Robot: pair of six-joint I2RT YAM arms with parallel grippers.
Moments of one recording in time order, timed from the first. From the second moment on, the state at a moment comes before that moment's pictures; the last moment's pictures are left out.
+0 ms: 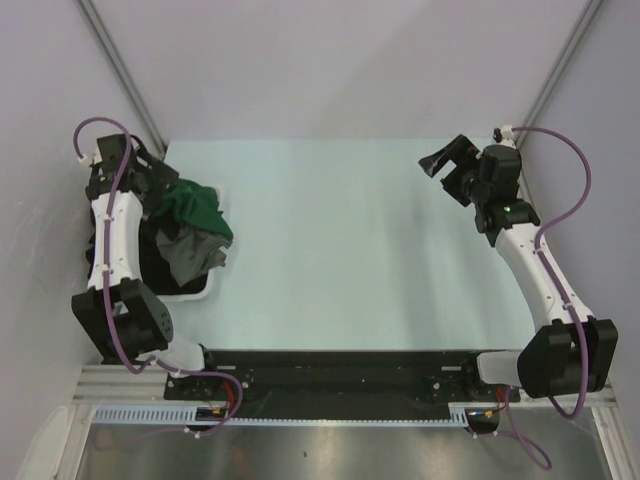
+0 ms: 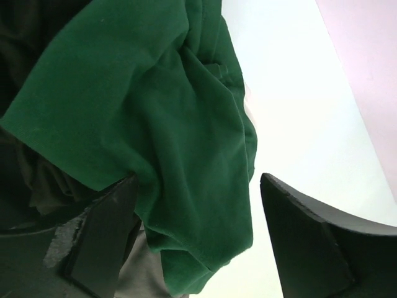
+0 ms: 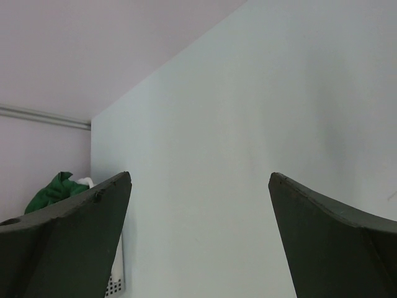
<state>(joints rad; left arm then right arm) 0.30 1.52 1.50 -0.76 -0.06 -0.70 0.10 1.29 1.16 -0.21 -0.12 0.77</state>
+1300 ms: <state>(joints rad) 0.30 1.41 1.89 -0.90 -0.07 -0.53 0.18 1.36 1.21 -0.08 -0.13 0.80</state>
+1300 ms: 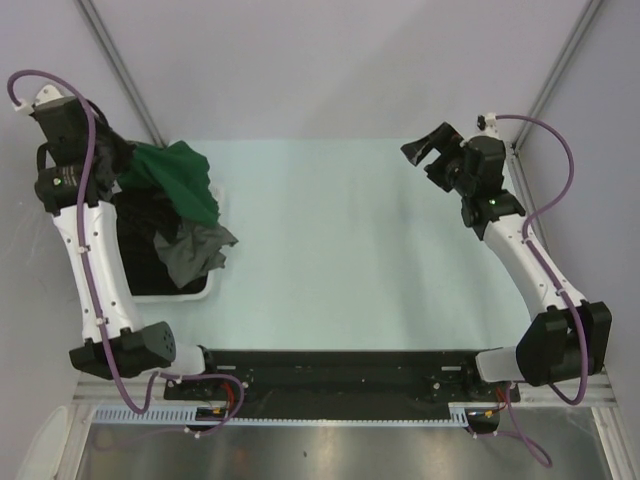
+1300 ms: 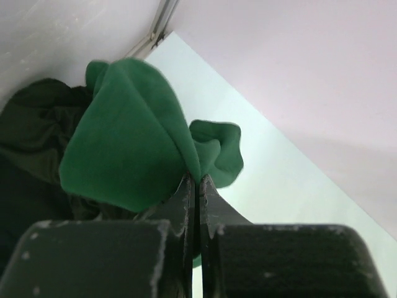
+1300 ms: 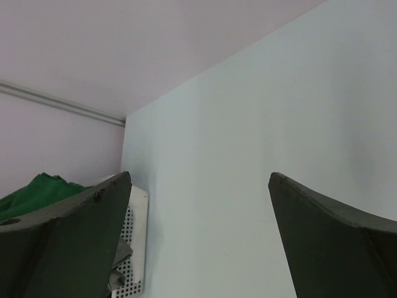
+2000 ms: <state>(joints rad) 0.30 1.43 2.34 -0.89 -0.06 -0.51 0.29 1.26 1.22 -0.11 -0.03 0.76</state>
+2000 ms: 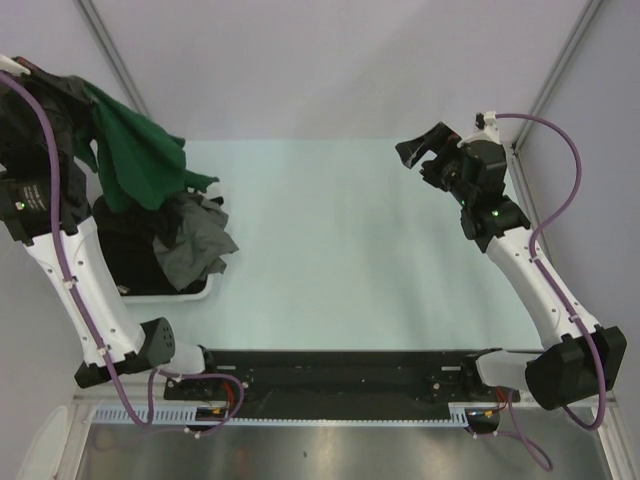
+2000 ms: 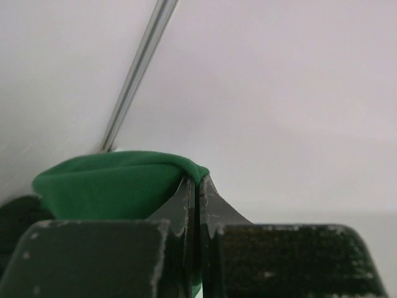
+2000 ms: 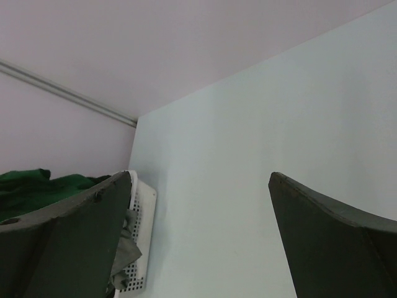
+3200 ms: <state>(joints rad) 0.23 1.35 2.19 -0.70 0.00 -0.55 0.20 1.32 1.28 -0.20 -0.05 0.73</state>
